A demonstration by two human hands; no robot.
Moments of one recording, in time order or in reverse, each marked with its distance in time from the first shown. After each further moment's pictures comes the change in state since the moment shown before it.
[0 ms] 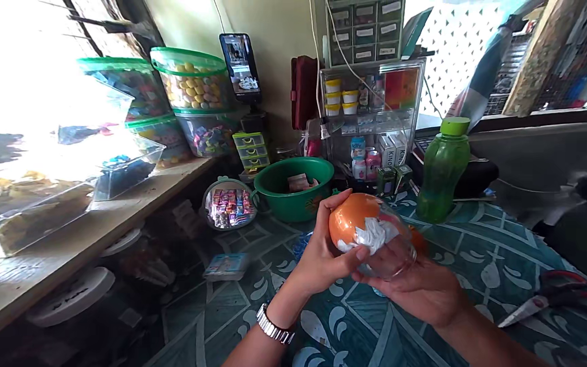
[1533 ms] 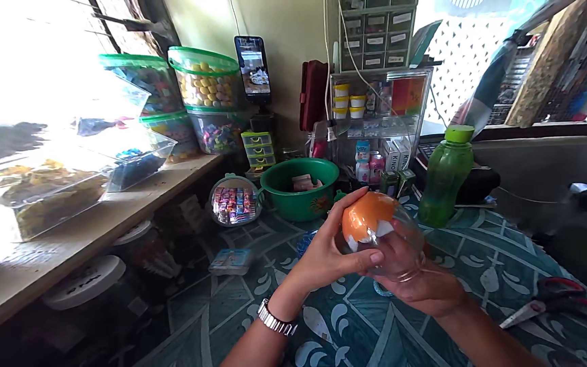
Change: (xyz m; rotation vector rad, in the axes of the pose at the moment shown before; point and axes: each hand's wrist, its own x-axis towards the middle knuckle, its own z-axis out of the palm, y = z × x) left_hand 0.002 0.013 -0.006 0.113 -0.100 -0.004; right_hand 0.006 -0.002 -0.016 -0.276 -0.229 -0.019
